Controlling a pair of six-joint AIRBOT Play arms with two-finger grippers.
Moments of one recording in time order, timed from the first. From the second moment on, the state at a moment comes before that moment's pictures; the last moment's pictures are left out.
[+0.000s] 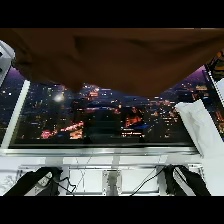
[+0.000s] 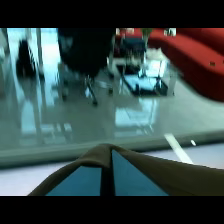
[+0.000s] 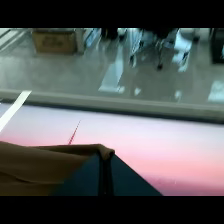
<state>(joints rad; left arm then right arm) 0.01 -0.98 1.90 1.22 -0.88 -1.36 -0.41 -0.84 1.67 -0.88 1.10 1.14</state>
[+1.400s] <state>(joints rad) -0.09 -1.52 1.45 1.30 -0.97 -1.44 -0.27 -1.25 1.19 -0.89 0.96 1.11</state>
